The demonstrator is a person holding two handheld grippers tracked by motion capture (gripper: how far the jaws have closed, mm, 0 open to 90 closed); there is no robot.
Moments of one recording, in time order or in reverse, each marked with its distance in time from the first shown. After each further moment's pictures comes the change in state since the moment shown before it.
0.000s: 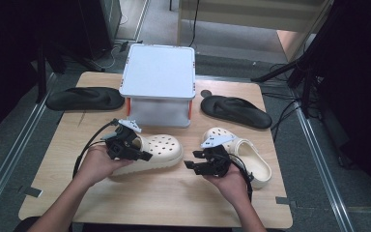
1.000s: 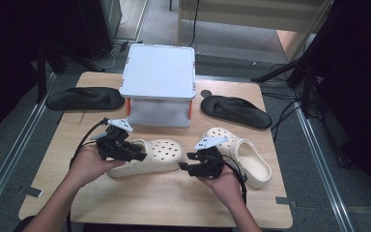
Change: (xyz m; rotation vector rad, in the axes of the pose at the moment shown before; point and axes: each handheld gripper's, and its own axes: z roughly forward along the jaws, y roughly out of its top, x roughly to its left) left arm -0.003 -0.009 -0.034 -0.041 0.066 0.045; right arm 0.013 0.004 0.012 0.004 0.012 -0.007
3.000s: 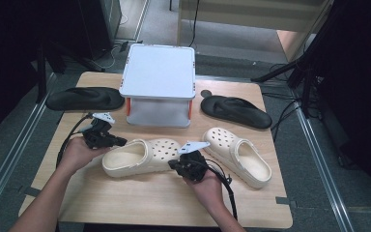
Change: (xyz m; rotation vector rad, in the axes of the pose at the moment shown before) left arm 0.095 -0.038 0.016 0.001 0.070 -0.052; right arm 0.026 0.003 0.040 0.005 -0.019 0.018
